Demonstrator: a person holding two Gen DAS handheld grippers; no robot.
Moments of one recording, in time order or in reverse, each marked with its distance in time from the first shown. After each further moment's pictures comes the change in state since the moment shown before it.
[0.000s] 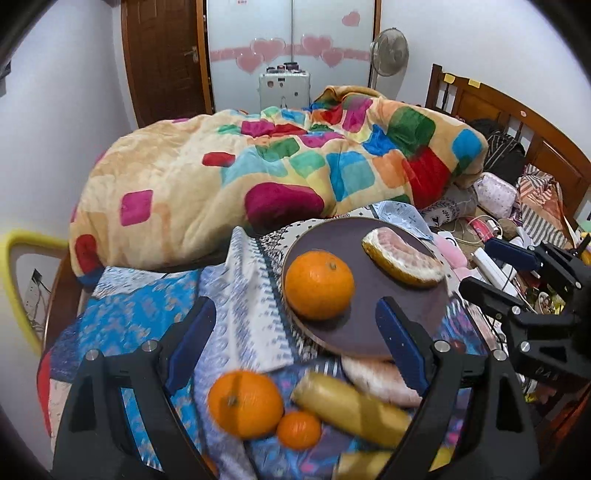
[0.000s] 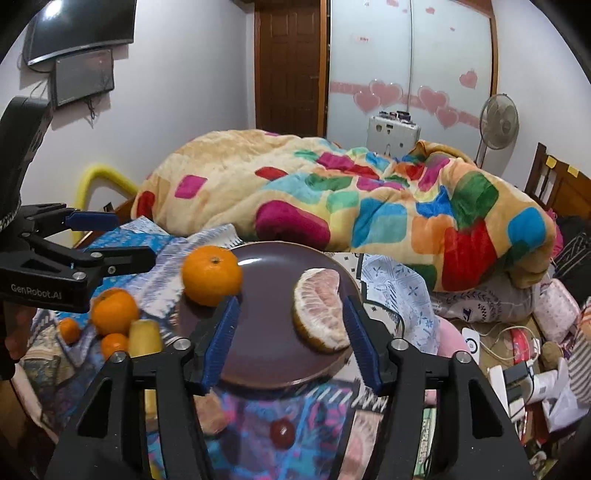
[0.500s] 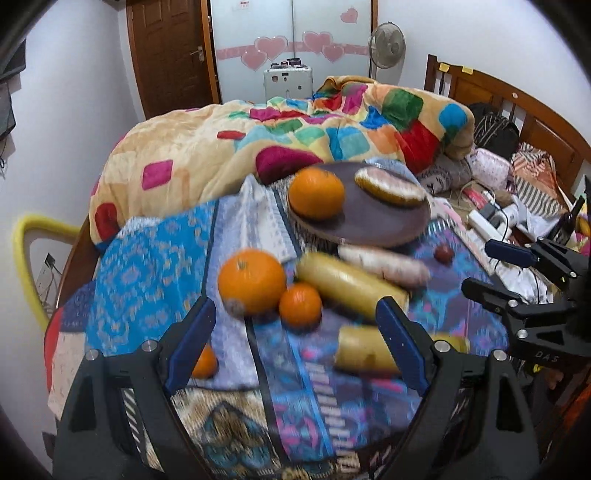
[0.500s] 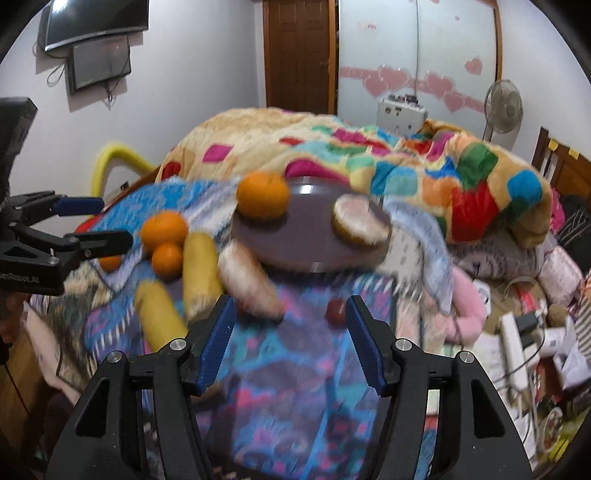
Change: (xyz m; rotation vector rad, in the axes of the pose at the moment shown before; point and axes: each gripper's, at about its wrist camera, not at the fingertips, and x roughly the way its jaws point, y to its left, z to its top) left arm -0.044 -0.012 -0.100 0.015 0.013 0.039; right arm -0.024 0.032 -0.081 -0.006 0.083 0.027
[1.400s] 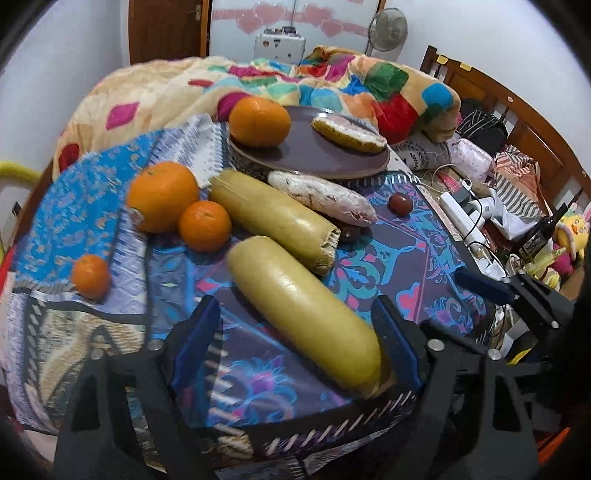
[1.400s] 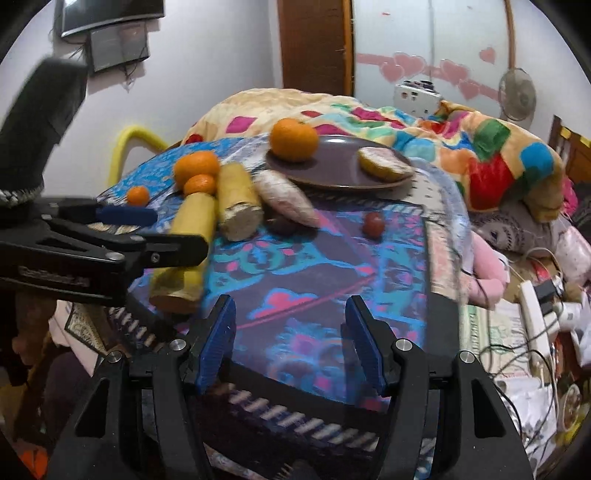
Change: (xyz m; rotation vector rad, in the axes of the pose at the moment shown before) left arm 0.036 -0.046 -0.035 -0.129 0.127 -0.150; right arm -0.016 0.004 -0.049 0.004 0.012 0.047
